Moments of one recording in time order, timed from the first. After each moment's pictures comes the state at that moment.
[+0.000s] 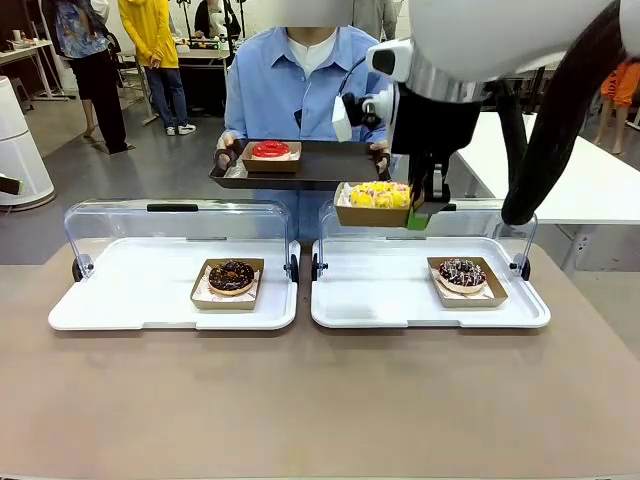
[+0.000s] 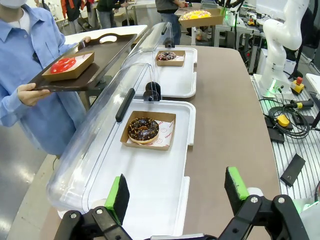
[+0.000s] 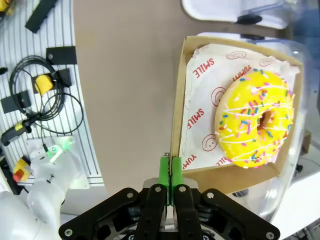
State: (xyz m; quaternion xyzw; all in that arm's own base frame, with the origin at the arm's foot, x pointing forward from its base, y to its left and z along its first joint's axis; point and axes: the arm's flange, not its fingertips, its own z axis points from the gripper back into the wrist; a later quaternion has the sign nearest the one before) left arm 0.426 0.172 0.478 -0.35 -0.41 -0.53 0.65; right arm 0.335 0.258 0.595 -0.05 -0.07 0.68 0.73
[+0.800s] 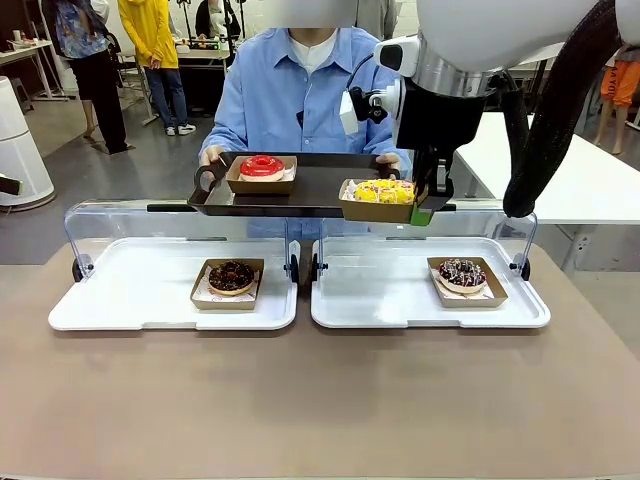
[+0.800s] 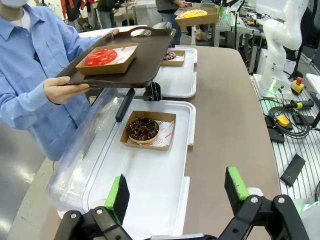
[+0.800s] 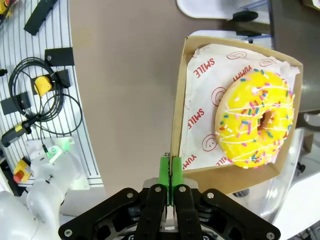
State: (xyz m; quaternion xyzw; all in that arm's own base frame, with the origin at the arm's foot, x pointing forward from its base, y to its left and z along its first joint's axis) left arm 0.426 0.172 0.478 -0.35 -0.41 -0.53 0.65; right arm 0.344 0.252 0.594 -0.04 -0.06 0.68 0.73
